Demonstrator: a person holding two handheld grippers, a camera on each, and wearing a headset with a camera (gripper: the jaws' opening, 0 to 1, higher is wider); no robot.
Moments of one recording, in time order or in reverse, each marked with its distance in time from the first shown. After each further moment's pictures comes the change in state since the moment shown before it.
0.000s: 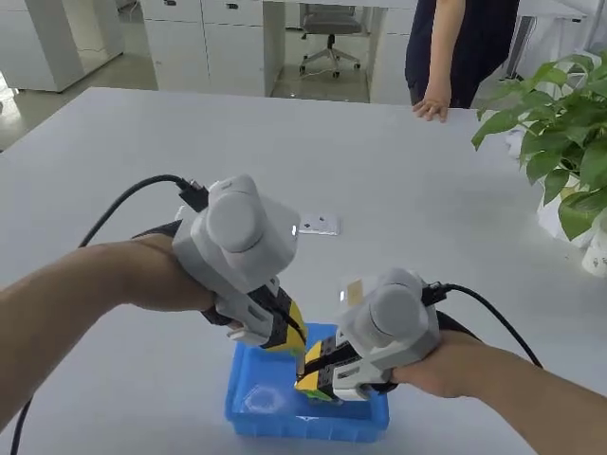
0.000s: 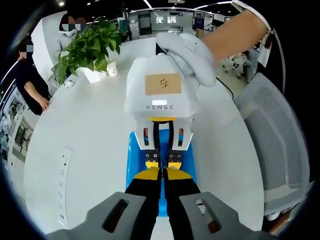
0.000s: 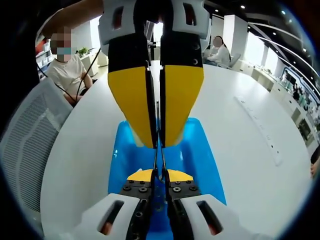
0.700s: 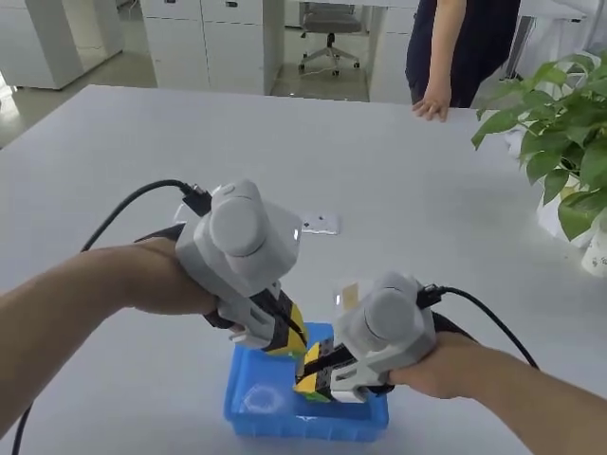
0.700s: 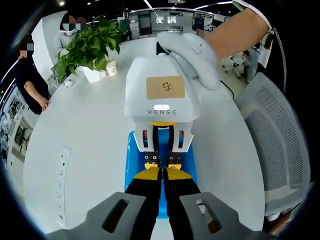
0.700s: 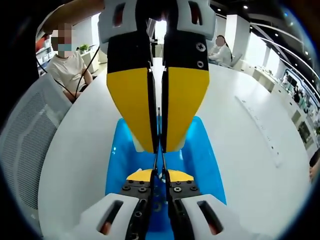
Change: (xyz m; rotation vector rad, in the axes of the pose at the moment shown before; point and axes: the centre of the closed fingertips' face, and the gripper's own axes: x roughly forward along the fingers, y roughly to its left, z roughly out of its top) left arm 0.002 0.000 0.001 -0.002 -0.007 -0.002; right arm 0.002 -0.001 -0.001 -0.023 0.017 -0.008
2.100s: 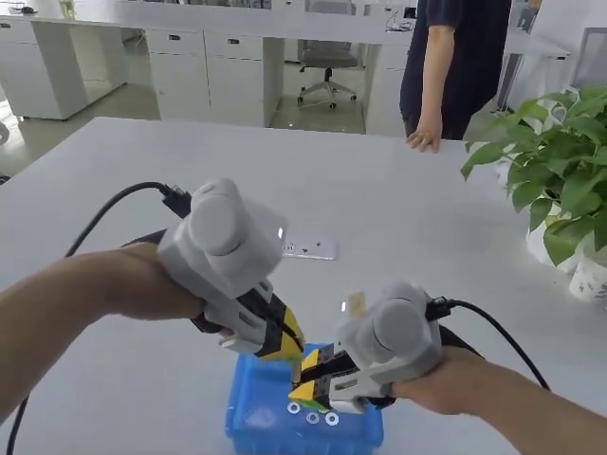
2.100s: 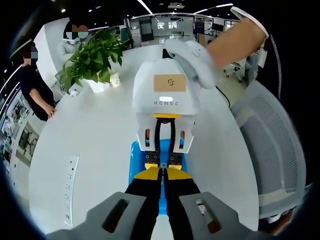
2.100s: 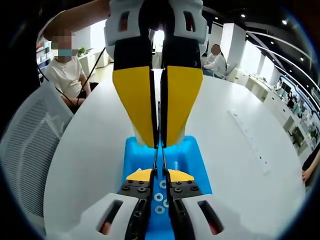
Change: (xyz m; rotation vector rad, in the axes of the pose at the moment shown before) left arm -0.035 -0.011 0.023 0.017 -0.053 0.040; right arm -0.028 0.006 0.031 -0.020 -0.060 -0.063
